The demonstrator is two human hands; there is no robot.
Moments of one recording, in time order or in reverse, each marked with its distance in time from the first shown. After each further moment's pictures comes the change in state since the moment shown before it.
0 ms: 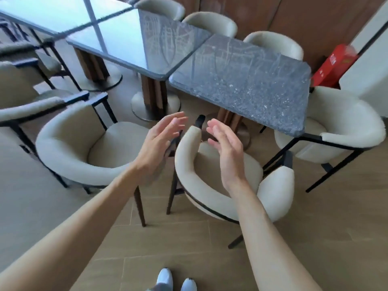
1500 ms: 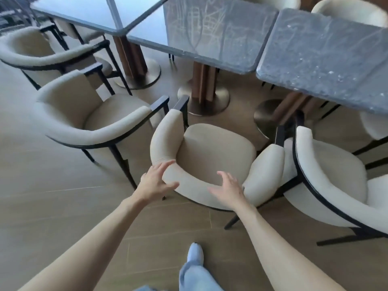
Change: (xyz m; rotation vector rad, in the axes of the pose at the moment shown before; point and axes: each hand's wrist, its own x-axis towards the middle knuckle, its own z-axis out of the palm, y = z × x) left_hand 0.003 -0.125 -0.553 0.915 -0.229 -0.365; right_hand 0.020 0.206 0.472 -1.016 -0.325 0.432
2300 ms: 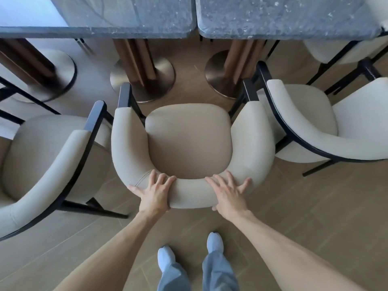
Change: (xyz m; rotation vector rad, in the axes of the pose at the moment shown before) left_hand 0.169 -0.059 0.065 0.768 -0.381 0.266; right_hand 0.075 0.020 0.074 -0.359 -0.021 0.224
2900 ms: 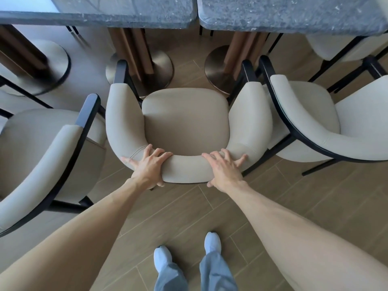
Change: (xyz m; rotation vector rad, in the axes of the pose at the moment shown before) left_hand 0.072 -0.032 -0.036 -0.088 0.021 0.172; right_hand 0.057 -0.003 -0.042 -0.017 0.065 -0.010
